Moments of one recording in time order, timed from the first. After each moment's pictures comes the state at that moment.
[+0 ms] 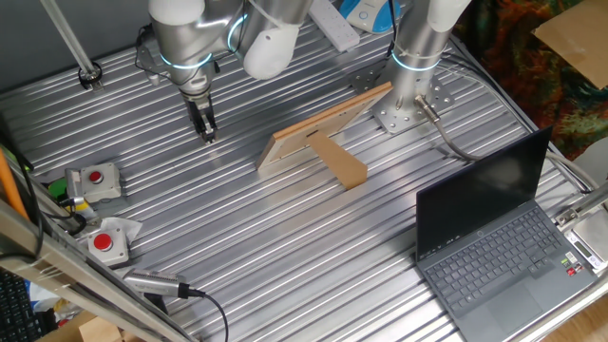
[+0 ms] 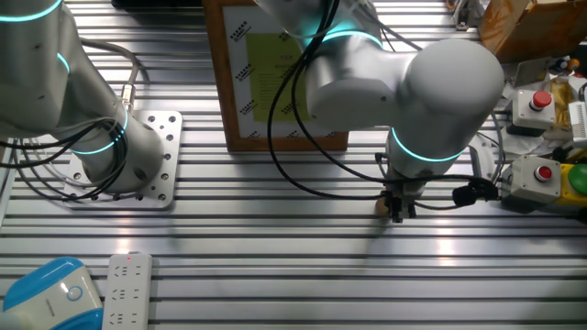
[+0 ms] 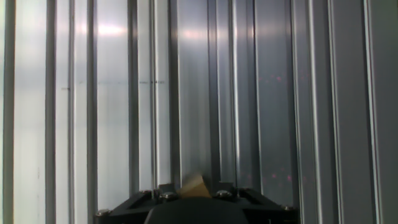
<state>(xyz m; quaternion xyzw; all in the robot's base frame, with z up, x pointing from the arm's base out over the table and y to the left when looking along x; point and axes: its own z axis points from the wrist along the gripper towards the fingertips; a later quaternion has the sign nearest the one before) 0.553 -0.105 0.020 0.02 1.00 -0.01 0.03</state>
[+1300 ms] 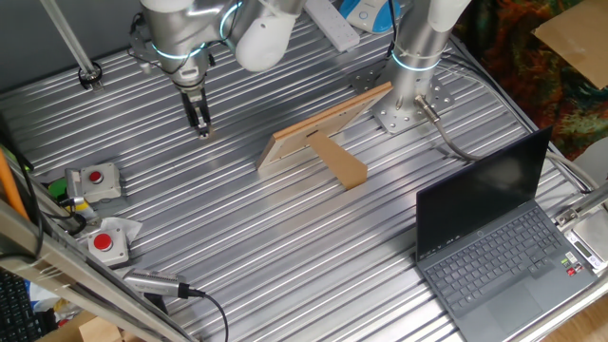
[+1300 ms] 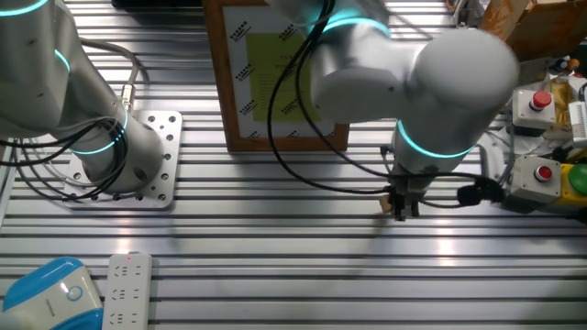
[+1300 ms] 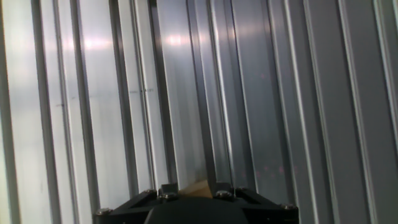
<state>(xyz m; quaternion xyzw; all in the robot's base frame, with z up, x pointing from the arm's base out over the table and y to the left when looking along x) 0.563 -0.110 0.049 0.05 1.00 -0.01 0.03</state>
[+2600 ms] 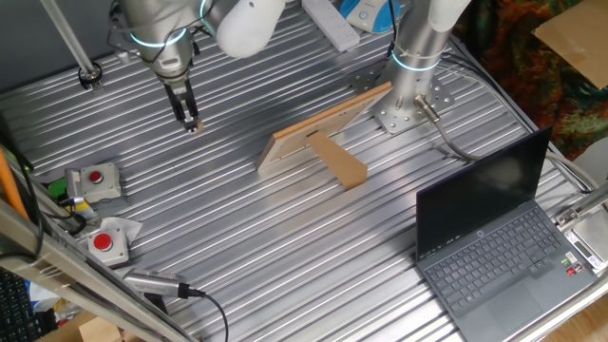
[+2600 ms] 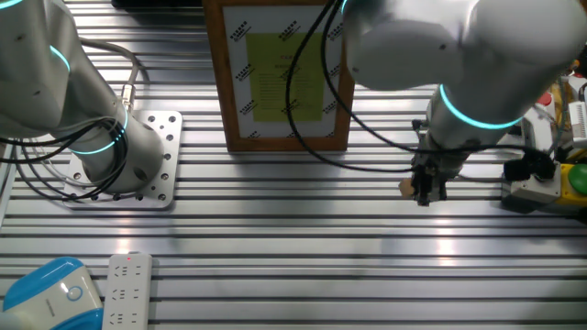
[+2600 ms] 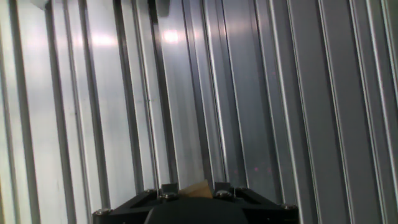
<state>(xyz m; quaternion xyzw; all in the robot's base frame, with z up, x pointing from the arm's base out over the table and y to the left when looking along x) 0.586 -0.092 0.100 0.06 1.00 -0.01 0.01</state>
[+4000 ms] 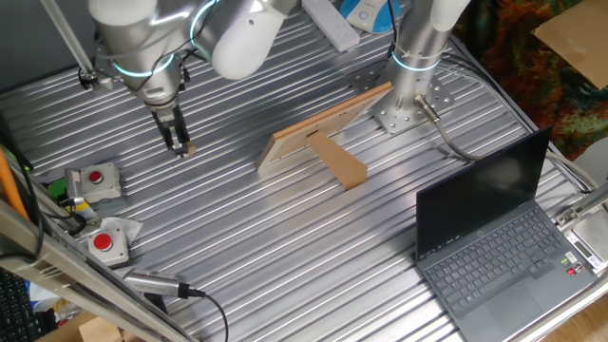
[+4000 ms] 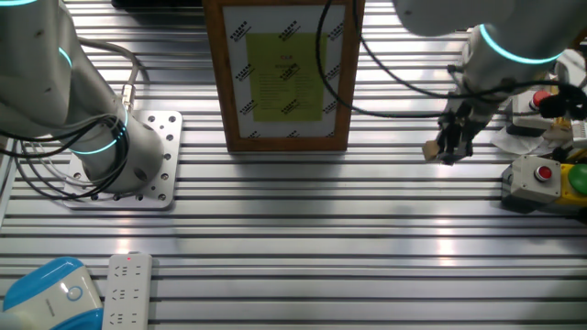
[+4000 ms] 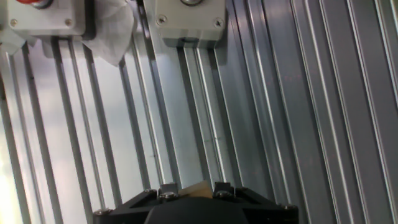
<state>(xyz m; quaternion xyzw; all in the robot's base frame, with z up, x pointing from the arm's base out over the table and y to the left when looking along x) 0.631 -0.027 0.121 0.09 1.00 -0.01 0.00</state>
